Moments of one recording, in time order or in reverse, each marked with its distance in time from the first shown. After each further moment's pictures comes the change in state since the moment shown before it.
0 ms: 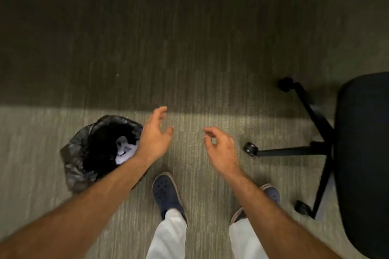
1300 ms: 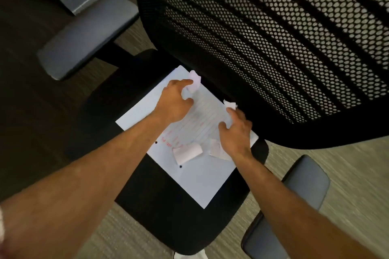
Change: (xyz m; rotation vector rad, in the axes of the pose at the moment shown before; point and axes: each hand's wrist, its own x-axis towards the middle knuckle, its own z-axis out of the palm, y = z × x) left_hand -0.095 0.506 0.624 0.569 -0.690 0.684; right_hand -0.117 0.391 -0.529 0.330 0.775 0.661
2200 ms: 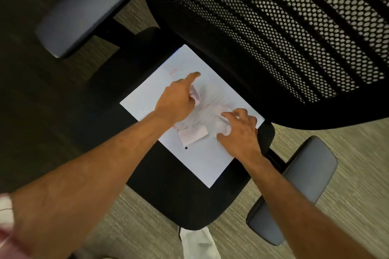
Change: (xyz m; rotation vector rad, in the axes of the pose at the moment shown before) left_hand -0.045 -0.002 0.006 0.133 -0.074 0.094; right_hand -0.035 0.028 -0.002 -0.401 -0.209 -0.143
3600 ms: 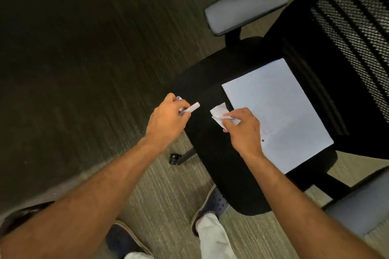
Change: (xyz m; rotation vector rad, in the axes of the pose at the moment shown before) left_hand -0.227 -0.179 -0.097 -0.022 0.376 -0.304; right_hand -0.080 -0.200 0.086 0.369 0.095 -0.269
